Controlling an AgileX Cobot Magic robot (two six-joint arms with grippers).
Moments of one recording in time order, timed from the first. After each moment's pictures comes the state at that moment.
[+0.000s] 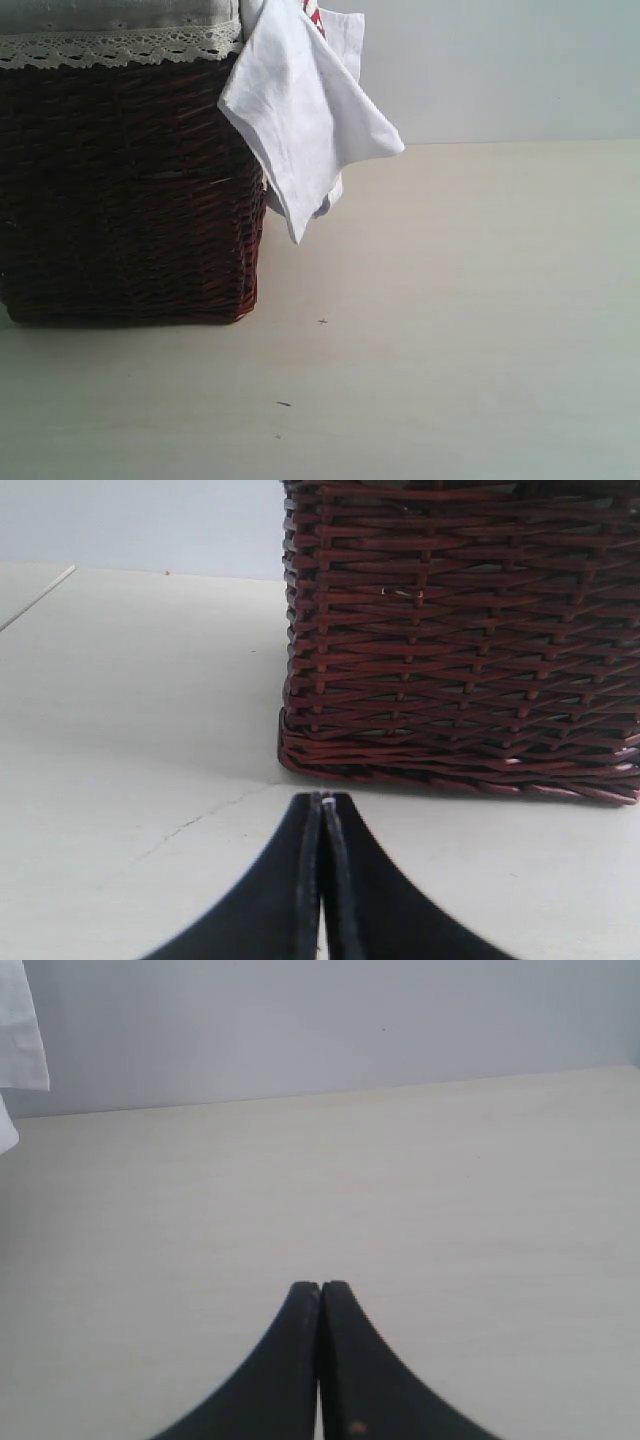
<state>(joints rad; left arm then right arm) -0.03 0.01 0.00 0.05 0.37 -0.11 -0.18 0.01 -0.01 0.08 0.35 0.01</state>
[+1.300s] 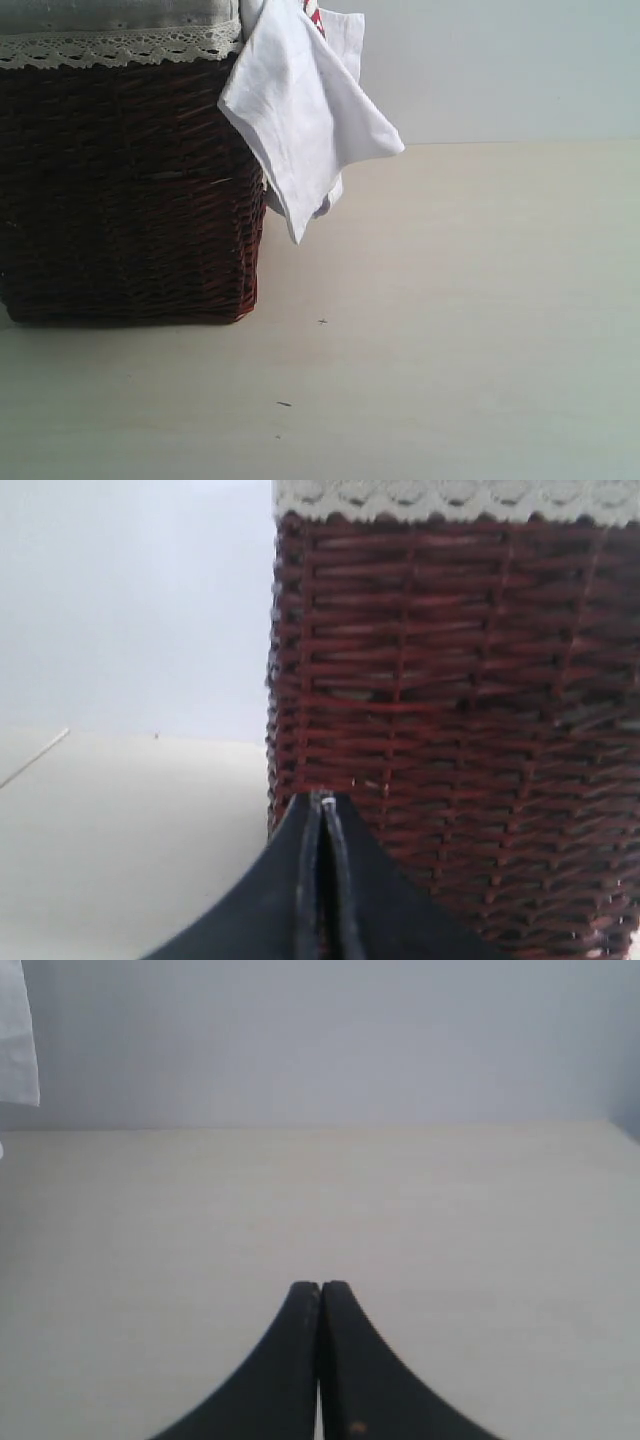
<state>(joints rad) -0.03 0.01 0.00 0.03 0.08 -0.10 -0.18 0.01 -0.01 0.03 0.27 -0.02</state>
